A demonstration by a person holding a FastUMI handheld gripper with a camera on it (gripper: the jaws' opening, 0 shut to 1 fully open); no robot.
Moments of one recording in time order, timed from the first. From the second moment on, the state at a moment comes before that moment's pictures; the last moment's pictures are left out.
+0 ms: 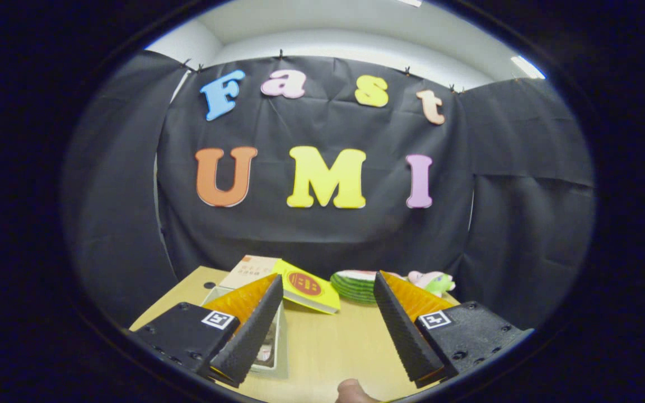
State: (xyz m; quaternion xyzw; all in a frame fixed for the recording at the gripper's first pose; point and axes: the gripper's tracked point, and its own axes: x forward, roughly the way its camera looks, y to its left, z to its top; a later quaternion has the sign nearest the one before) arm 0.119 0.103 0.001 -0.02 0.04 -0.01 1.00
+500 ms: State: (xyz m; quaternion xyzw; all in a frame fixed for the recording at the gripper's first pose) arm 0.012 0.094 -0.004 0.00 -0.02 0.02 1.00
